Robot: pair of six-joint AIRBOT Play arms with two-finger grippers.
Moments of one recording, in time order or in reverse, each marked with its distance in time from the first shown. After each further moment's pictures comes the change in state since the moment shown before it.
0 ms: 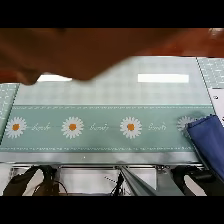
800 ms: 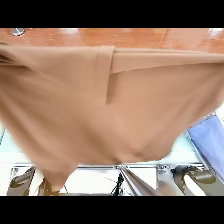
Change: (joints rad) left arm 0.071 0.186 -0.720 0.132 -0.241 -0.072; right arm 0.000 0.032 -0.491 -0.055 0.055 0.041
